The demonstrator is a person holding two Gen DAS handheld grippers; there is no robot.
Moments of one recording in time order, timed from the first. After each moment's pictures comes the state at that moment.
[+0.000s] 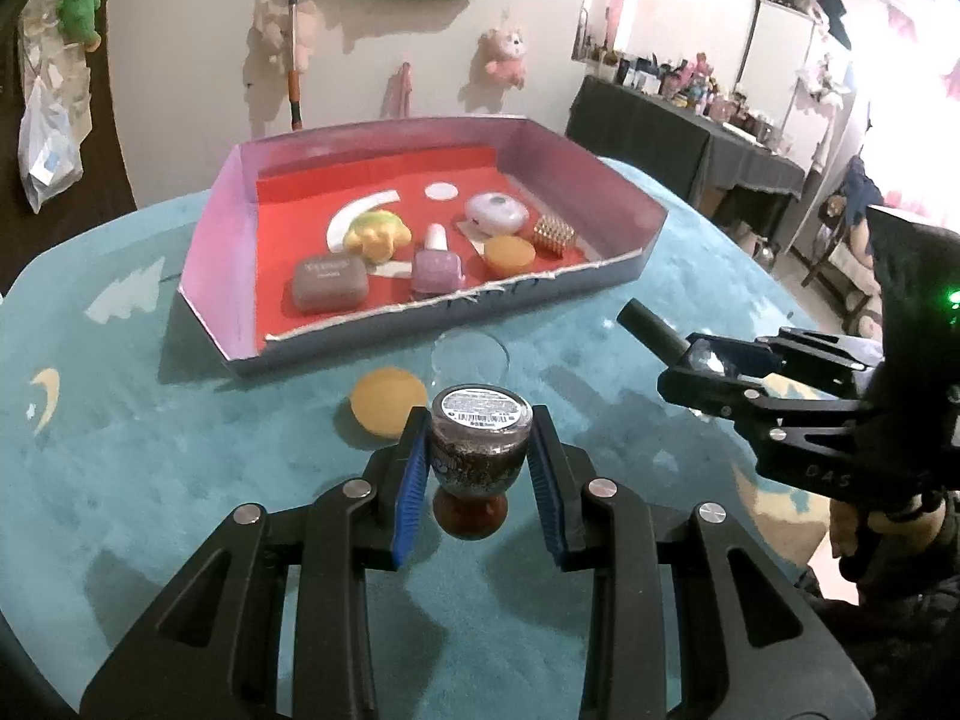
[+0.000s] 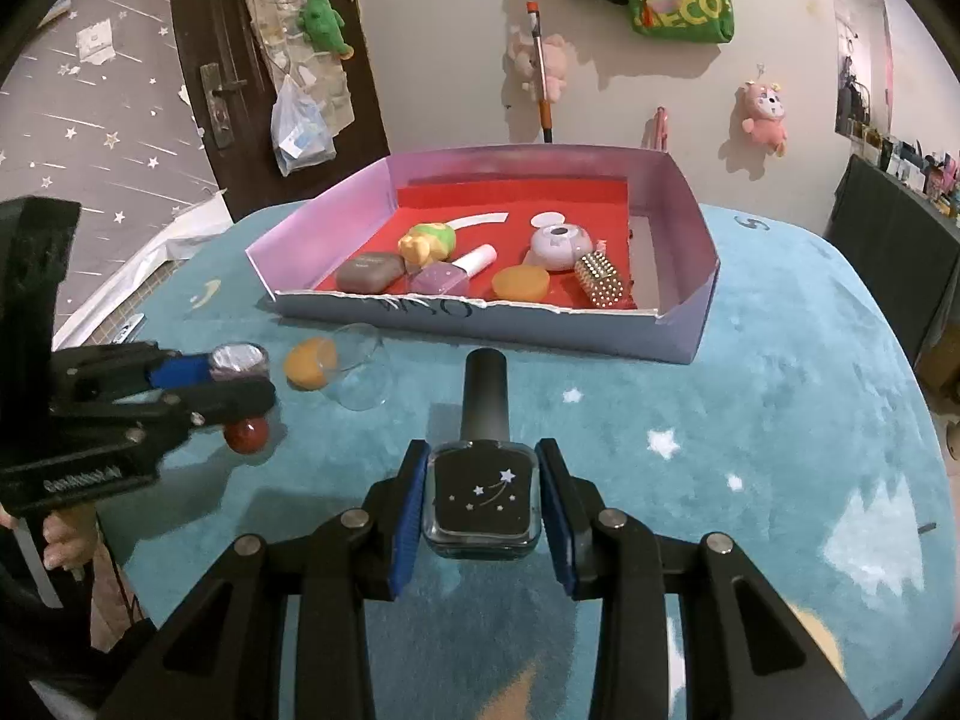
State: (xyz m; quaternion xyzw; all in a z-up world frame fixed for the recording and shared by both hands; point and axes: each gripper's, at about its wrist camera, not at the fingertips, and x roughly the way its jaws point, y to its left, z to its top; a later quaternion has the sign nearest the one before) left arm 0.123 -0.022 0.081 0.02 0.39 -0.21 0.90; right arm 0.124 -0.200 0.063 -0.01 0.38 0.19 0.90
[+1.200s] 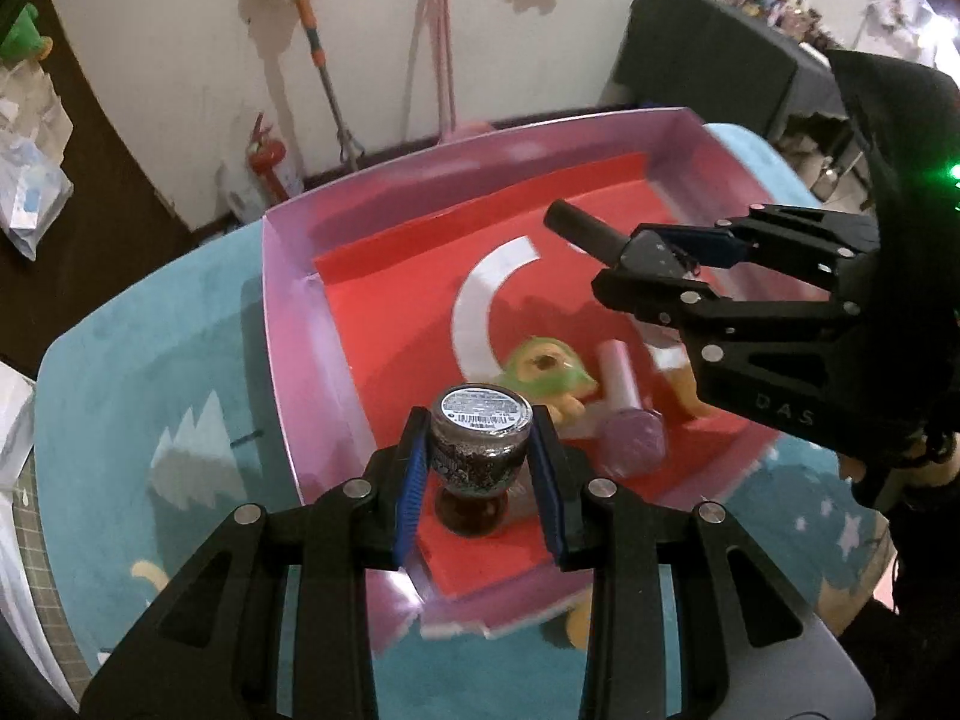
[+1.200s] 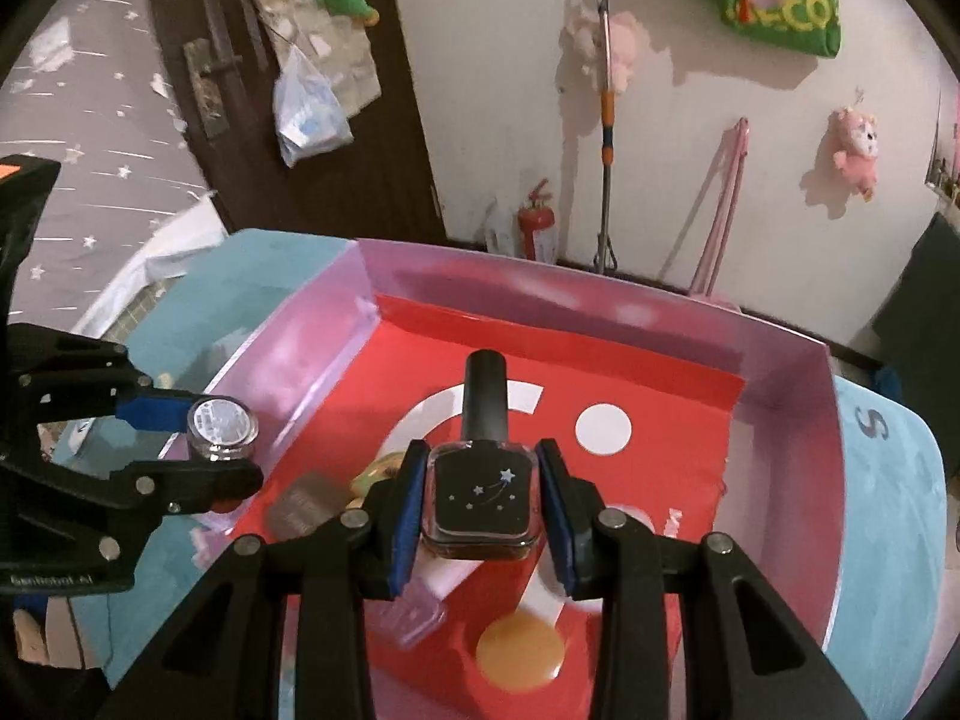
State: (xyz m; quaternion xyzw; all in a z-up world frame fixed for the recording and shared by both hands) left arm 0.325 -0.010 0.113 0.10 0.54 -0.15 0.82; right arm 0.349 -0.129 0.102 -0.05 0.43 0.24 0.87
